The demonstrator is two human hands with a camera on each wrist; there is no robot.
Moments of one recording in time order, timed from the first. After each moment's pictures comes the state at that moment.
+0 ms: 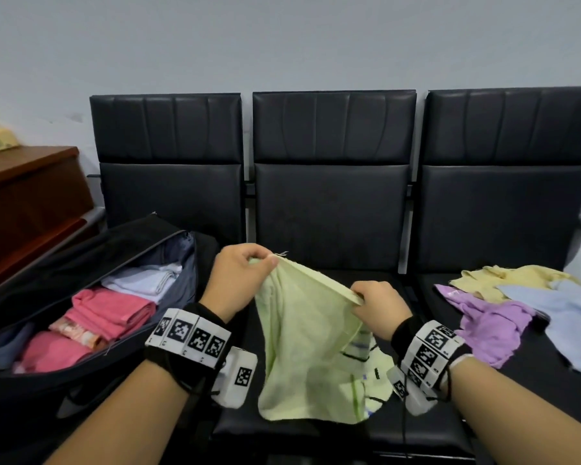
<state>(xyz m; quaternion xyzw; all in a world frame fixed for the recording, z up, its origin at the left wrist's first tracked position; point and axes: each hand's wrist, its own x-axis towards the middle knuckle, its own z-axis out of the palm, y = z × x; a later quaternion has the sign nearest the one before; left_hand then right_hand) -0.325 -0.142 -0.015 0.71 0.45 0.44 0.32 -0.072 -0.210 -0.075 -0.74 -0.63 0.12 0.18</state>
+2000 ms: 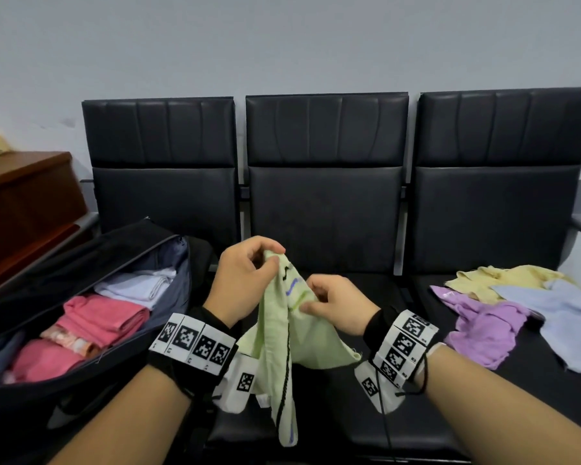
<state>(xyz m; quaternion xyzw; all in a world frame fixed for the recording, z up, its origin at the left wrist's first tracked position) -0.308 -0.149 -0.011 0.73 0.36 0.49 0.31 -0.110 -0.194 -0.057 -0.57 -0.70 0.28 0.33</state>
